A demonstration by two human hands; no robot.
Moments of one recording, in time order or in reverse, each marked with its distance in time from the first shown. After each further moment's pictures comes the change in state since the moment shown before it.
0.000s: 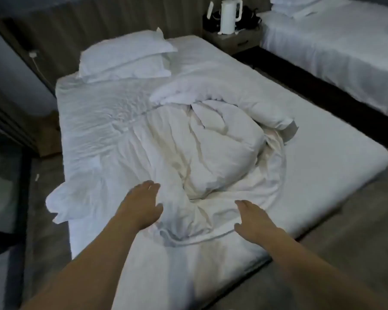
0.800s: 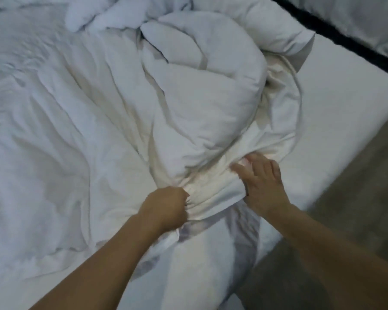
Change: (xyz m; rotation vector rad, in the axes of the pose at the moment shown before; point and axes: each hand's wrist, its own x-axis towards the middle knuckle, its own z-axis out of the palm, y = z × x) left_hand 0.149 0.070 0.177 0.078 -0.276 0.280; right_hand 0.144 0.101 0.114 -0.275 0.614 -0.031
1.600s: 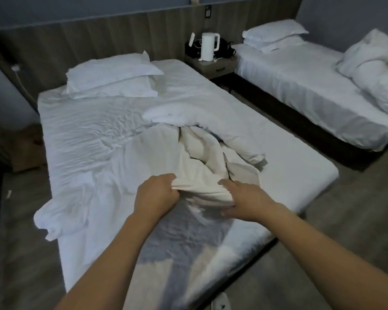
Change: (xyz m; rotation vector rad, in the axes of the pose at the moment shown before) left_hand -0.263 0.026 -0.211 -0.352 0.698 -0.061; right_hand -0.017 -0.086 -0.372 0.086 -0.419 -0.137
